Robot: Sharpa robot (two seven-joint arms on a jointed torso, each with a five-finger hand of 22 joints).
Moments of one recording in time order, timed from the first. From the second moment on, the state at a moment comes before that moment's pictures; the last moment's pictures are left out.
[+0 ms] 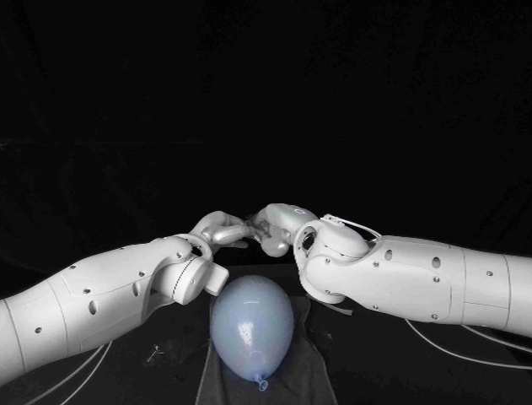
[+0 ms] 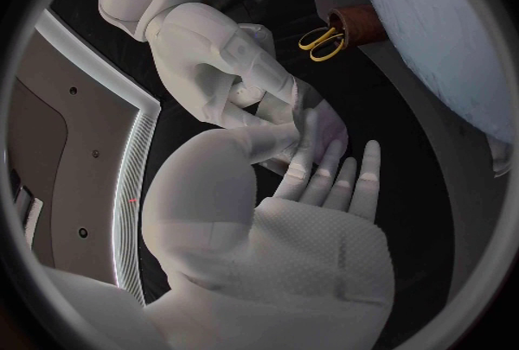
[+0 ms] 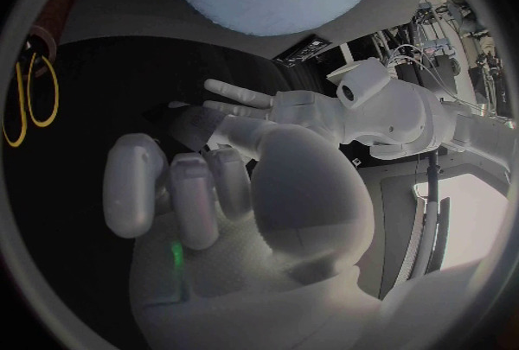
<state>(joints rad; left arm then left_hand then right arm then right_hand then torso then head) 1.31 -0.54 -0.04 1.27 -0.38 -0.36 0.00 1.14 -0.08 1.03 -0.07 0.05 0.86 0.22 0.66 0.43 0.56 0.24 0.15 0.06 0.27 0.25 0.18 0.07 0.07 0.45 0.29 0.22 0.10 1.41 -0.54 -0.14 1.47 -1.40 -0.38 -0.53 1.24 -0.06 0.80 -0.12 0.29 0.65 0.17 0.06 0.24 1.47 0.08 1.45 1.31 1.46 0.01 1.56 1.31 0.07 1.43 0.10 1.32 1.31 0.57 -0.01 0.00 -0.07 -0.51</state>
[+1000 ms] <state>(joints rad) 1.31 -0.54 -0.04 1.27 -0.43 -0.35 0.00 1.13 -0.08 1.05 -0.08 0.10 0.86 0.22 0.66 0.42 0.55 0.24 0.15 0.06 0.28 0.24 0.16 0.07 0.07 0.45 0.29 0.19 0.07 1.41 -0.52 -0.14 1.45 -1.34 -0.37 -0.55 1.20 -0.02 0.91 -0.13 0.27 0.59 0.17 0.05 0.20 1.47 0.08 1.46 1.31 1.46 0.01 1.57 1.31 0.07 1.43 0.10 1.33 1.31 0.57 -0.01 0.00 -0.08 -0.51</state>
